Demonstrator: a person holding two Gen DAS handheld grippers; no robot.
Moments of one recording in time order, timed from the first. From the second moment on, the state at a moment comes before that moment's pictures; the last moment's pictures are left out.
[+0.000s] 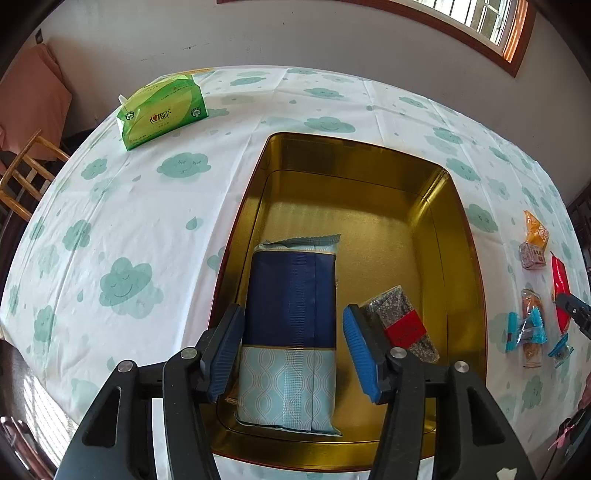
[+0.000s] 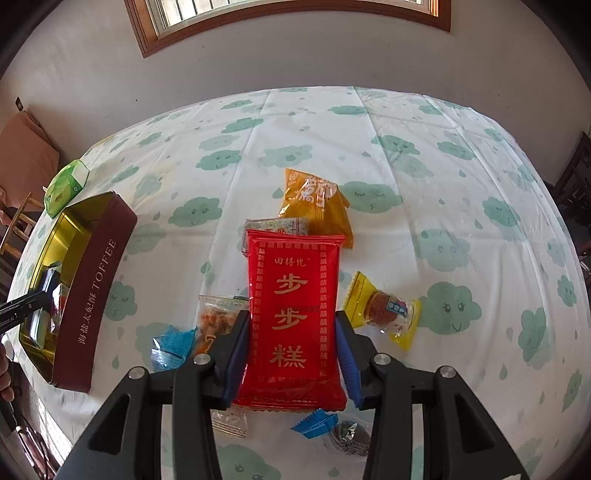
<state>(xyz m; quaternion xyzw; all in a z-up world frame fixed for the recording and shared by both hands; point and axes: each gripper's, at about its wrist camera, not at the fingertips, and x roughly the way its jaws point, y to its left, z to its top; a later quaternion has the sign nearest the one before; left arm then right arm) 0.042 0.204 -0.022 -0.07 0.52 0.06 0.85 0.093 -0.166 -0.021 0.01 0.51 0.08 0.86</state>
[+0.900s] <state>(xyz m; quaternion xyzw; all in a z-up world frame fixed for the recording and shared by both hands) -0.019 0.263 0.019 -0.15 0.46 0.12 0.87 0.059 0.054 0.016 -0.05 0.48 0.28 0.83</state>
